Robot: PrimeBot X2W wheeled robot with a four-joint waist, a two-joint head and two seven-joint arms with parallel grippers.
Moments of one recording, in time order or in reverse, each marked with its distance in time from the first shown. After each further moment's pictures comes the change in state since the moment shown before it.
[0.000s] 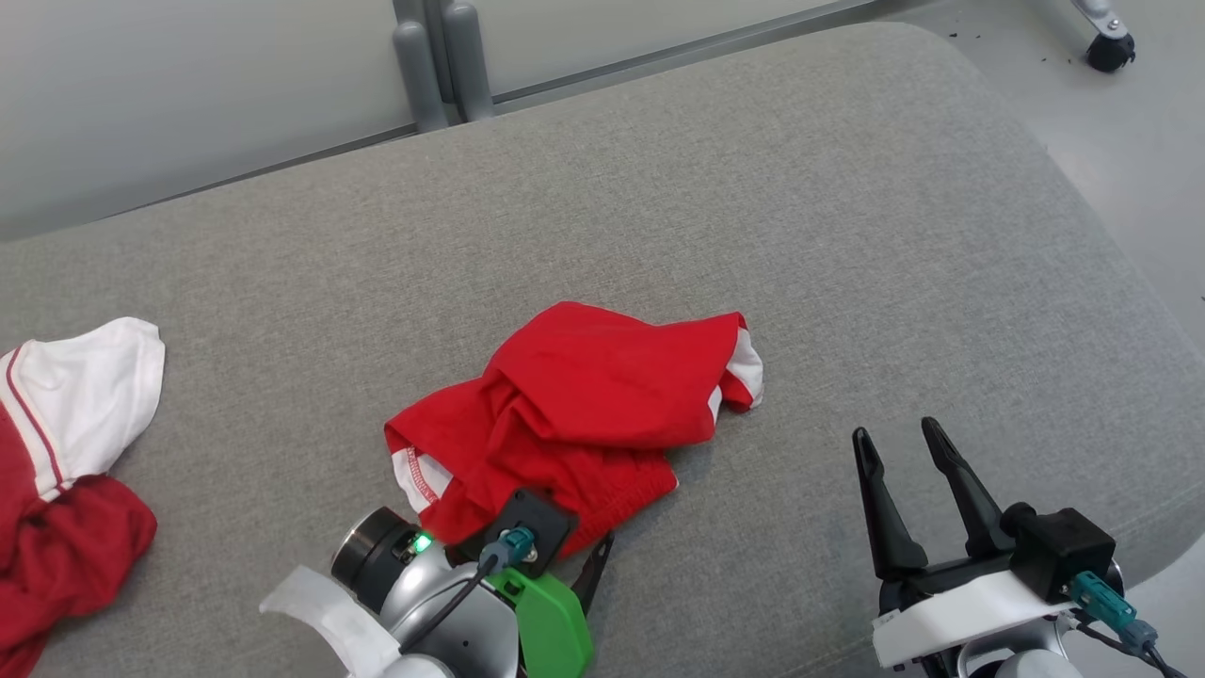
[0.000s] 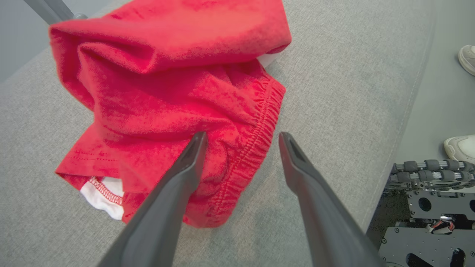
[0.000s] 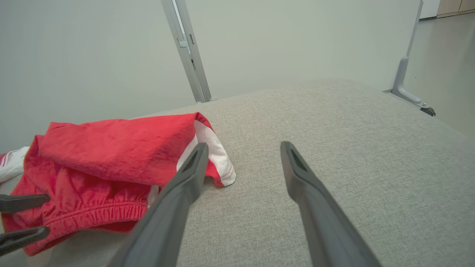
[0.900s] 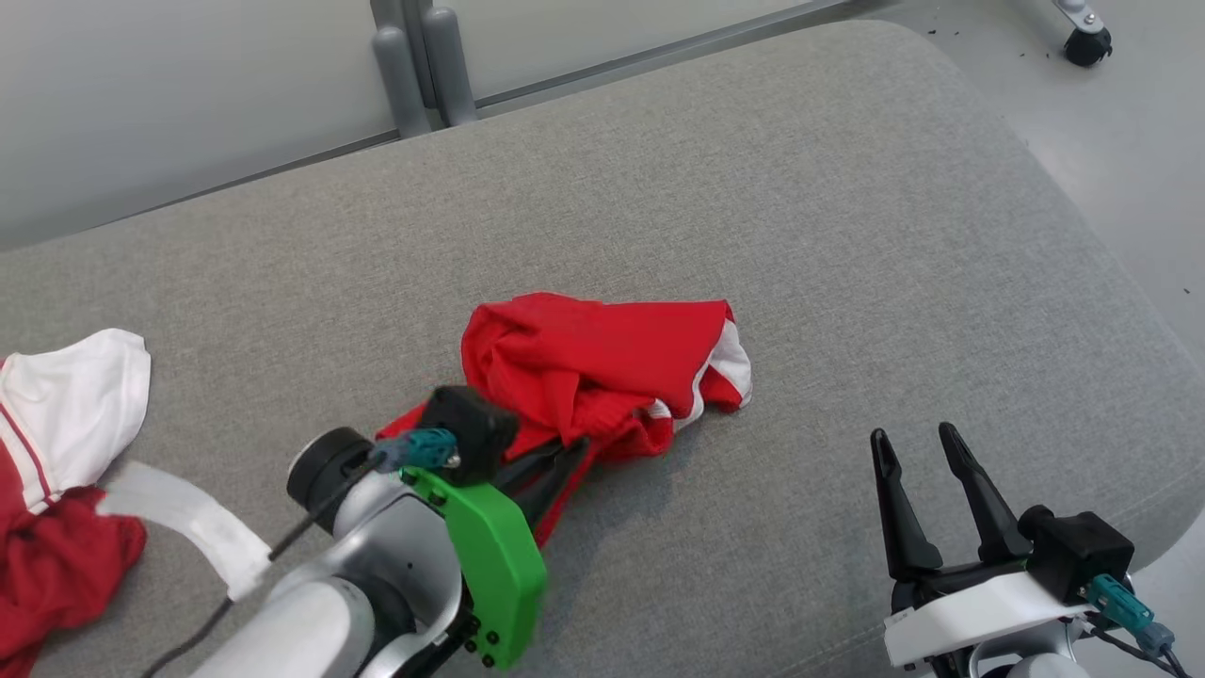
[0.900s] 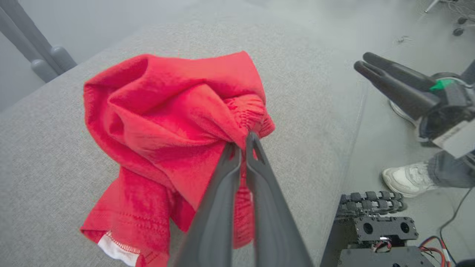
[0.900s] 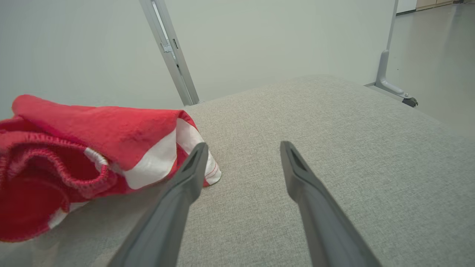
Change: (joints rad) left arm -0.068 0.060 0.108 -0.145 -0.224 -0.092 0.084; right arm 0.004 0.000 -0.025 0.006 0.042 0.000 0.000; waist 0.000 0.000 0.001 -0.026
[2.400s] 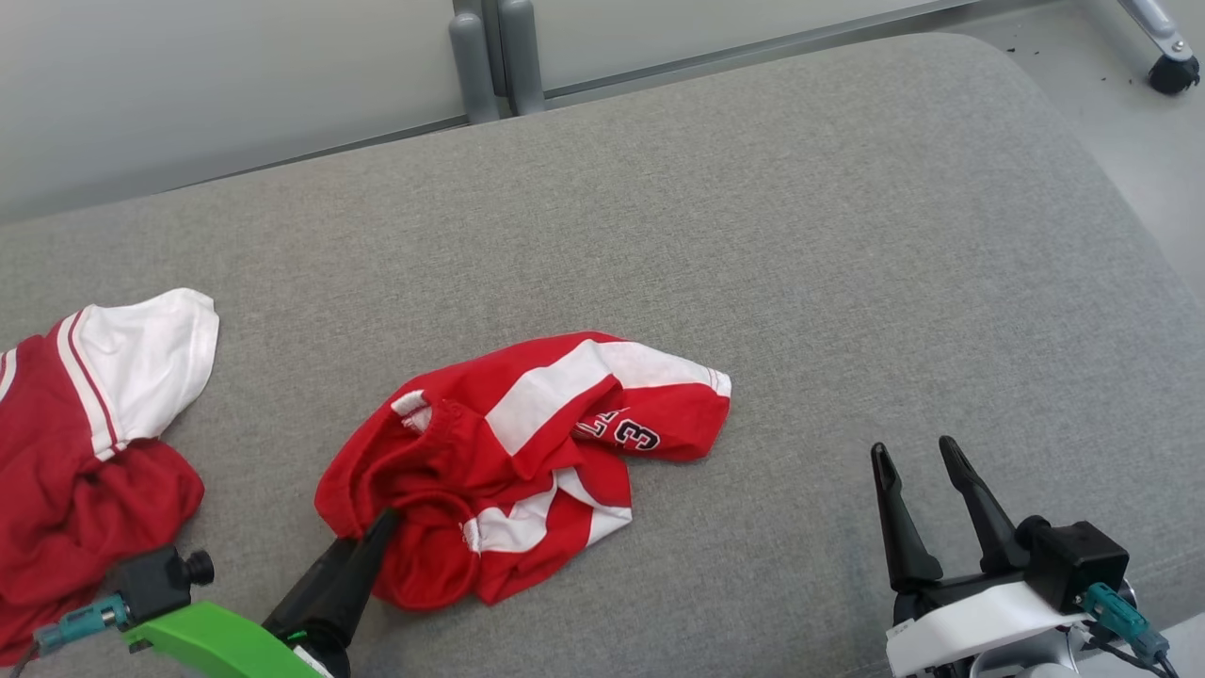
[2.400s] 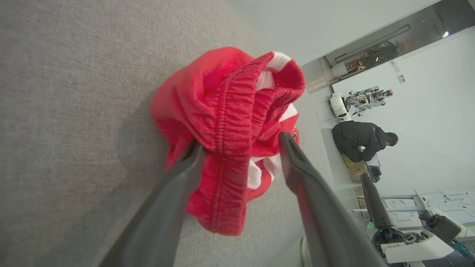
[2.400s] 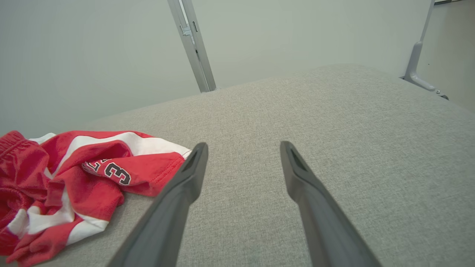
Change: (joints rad) left arm 0.396 -0.010 0.427 0.186 -0.720 -0.148 -0.366; right arm 0.016 0.000 -0.004 0.019 -0.019 0.000 0.000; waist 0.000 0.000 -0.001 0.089
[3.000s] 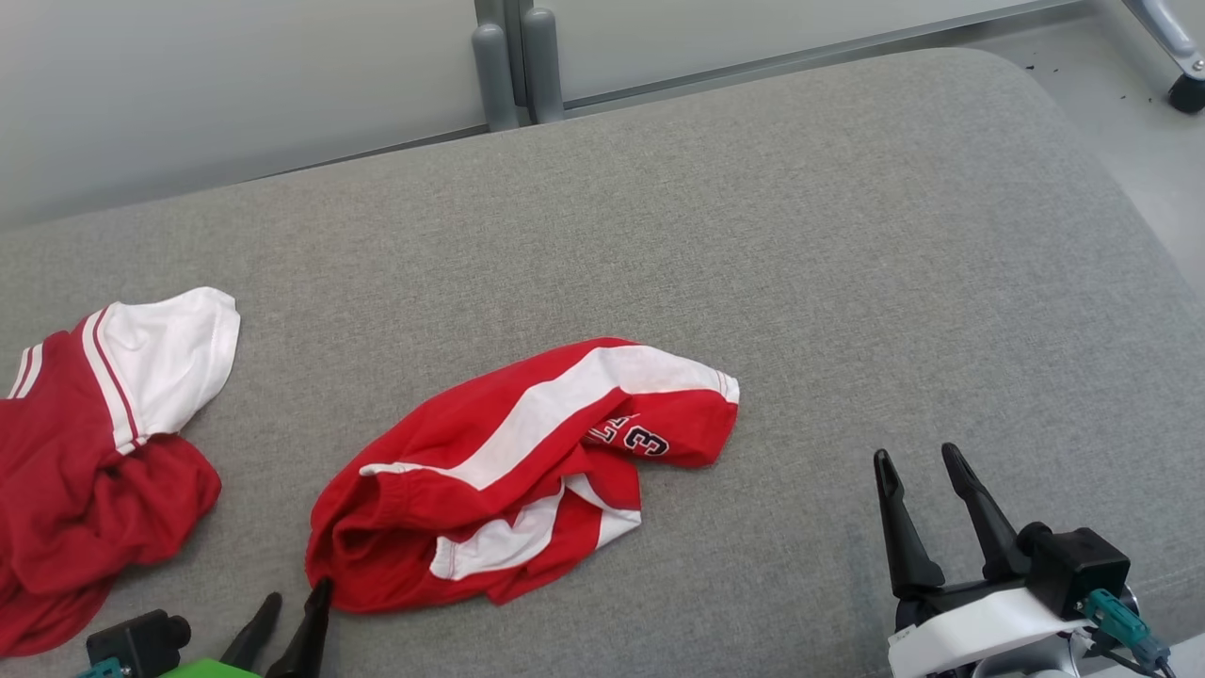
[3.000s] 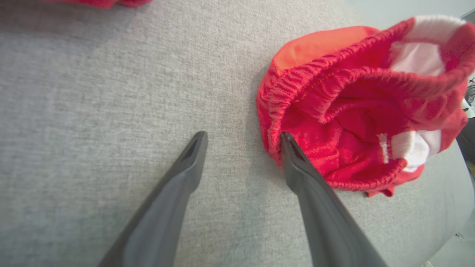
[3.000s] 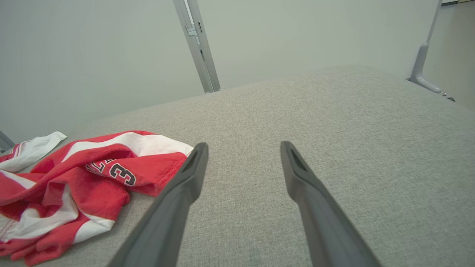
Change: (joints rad) left arm -0.047 0.026 -0.121 0.400 0.234 0.047 -0.254; right arm 0.010 0.000 -0.003 0.000 -0.003 0.000 0.000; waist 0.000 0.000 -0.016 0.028
